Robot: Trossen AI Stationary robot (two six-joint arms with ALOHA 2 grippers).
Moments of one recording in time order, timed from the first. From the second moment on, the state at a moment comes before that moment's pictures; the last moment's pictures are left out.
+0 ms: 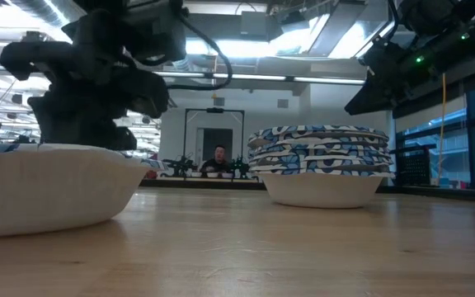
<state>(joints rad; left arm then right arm) -0.14 1.63 0.89 -0.62 0.28 -0.25 -0.27 0.77 0.41 -0.09 0.34 0.25</state>
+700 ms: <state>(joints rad) 0.02 1.64 0.89 -0.62 0.45 -0.18 -0.27 0.77 0.41 -0.09 0.34 0.25</state>
